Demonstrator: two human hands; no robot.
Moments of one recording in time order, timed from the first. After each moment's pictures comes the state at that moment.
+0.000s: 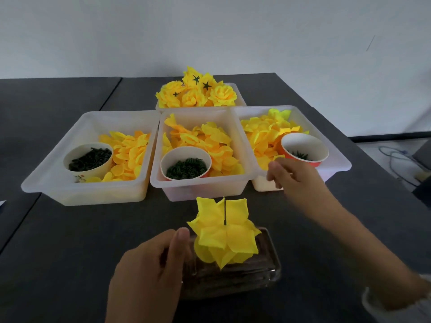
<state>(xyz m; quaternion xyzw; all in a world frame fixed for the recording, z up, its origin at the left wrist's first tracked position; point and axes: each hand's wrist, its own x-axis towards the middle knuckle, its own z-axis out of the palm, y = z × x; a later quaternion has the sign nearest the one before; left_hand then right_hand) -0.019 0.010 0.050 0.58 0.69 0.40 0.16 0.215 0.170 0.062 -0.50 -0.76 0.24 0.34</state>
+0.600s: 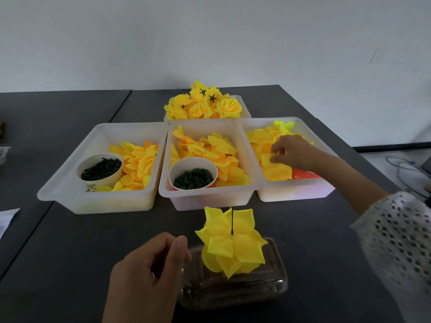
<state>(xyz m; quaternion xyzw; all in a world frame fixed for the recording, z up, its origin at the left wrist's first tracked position) -0.025 0.002 0.076 0.55 0.67 0.45 0.20 0.222 0.303 0.076 -0.51 -0.85 0.08 0.13</state>
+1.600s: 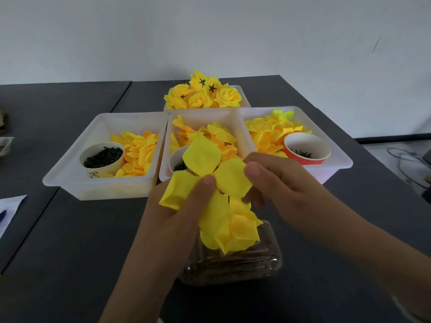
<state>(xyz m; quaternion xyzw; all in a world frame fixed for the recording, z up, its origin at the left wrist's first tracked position) 0.004 0.023 0.100 0.46 0.56 0.59 0.37 0.168 0.085 0.141 -0.30 -0.79 0.41 0.34</state>
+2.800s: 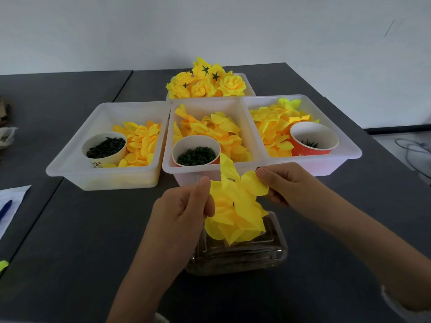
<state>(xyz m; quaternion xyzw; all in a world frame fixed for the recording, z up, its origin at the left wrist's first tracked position) -0.007 0.032 0.079 0.56 0.61 0.48 0.30 0.187 0.126 0.084 -0.37 -0.73 0.50 0.27</state>
